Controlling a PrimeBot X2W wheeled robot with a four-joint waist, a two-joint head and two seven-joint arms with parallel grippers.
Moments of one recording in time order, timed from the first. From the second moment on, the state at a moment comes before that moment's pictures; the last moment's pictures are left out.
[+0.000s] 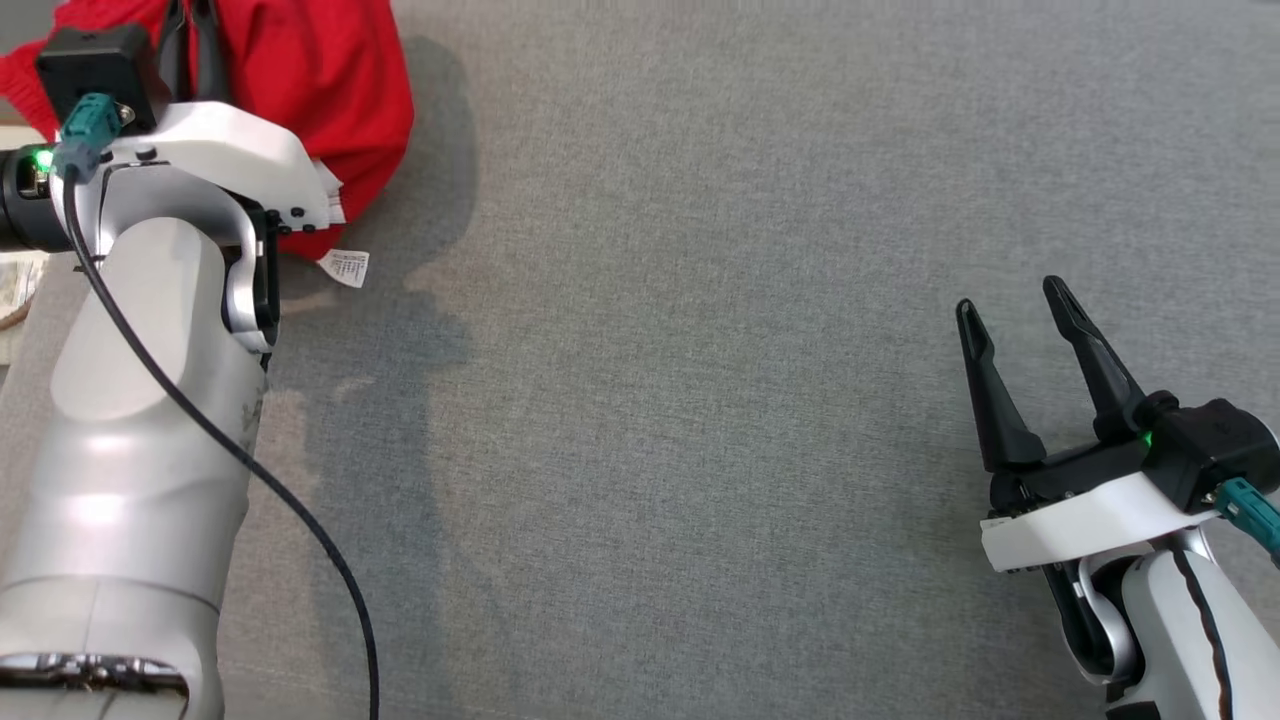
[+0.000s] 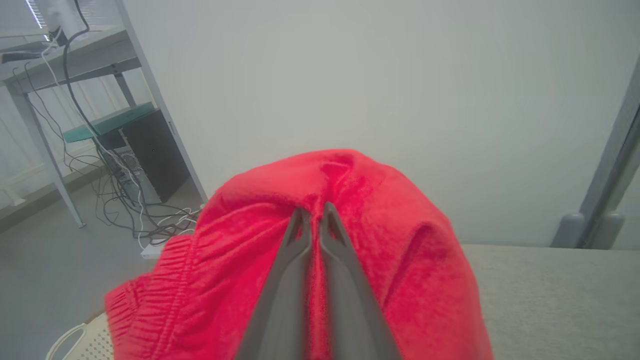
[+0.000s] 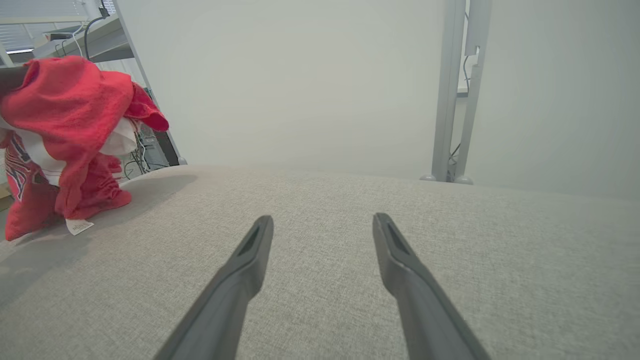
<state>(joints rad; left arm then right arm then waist) -1.01 0.15 -0.18 0.93 -0.28 0.13 -0.26 -0.30 -0.19 0.23 0.15 0.26 0.13 -0.26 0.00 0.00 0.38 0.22</state>
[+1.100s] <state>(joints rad) -0.76 0.05 -0.37 0.63 -0.25 0.10 -0.19 -0.22 -0.09 0.13 0.12 0.27 0.13 -0.26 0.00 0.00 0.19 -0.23</state>
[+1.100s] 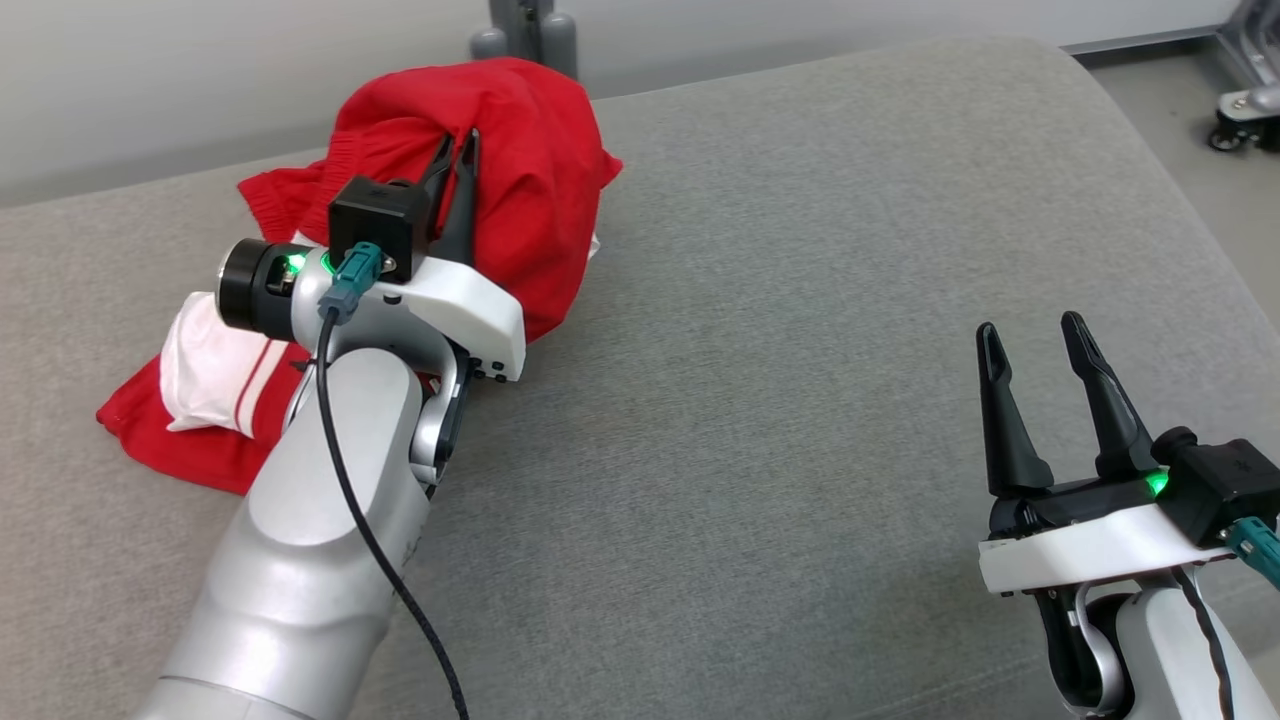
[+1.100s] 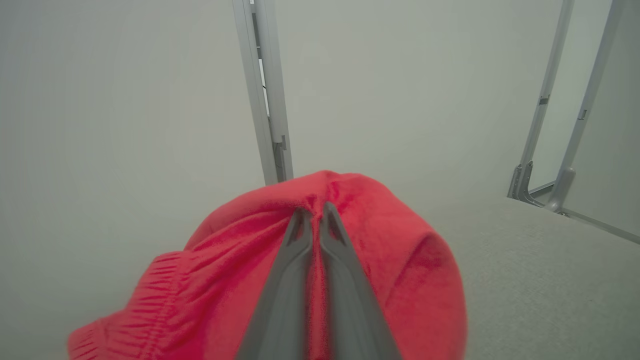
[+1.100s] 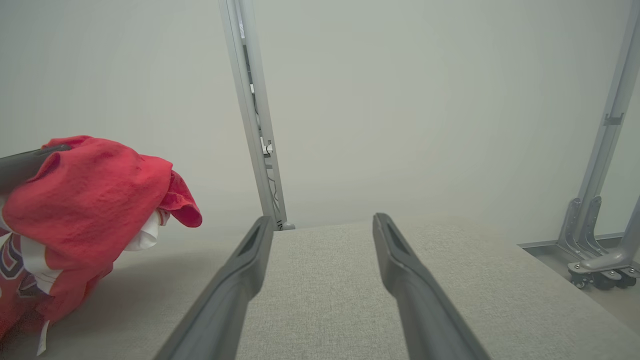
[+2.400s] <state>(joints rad) -0.68 0.07 -0.65 0.58 -0.50 0.17 -0.26 -0.21 -0.09 0.15 0.12 0.27 0.13 -0.26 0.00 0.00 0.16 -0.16</state>
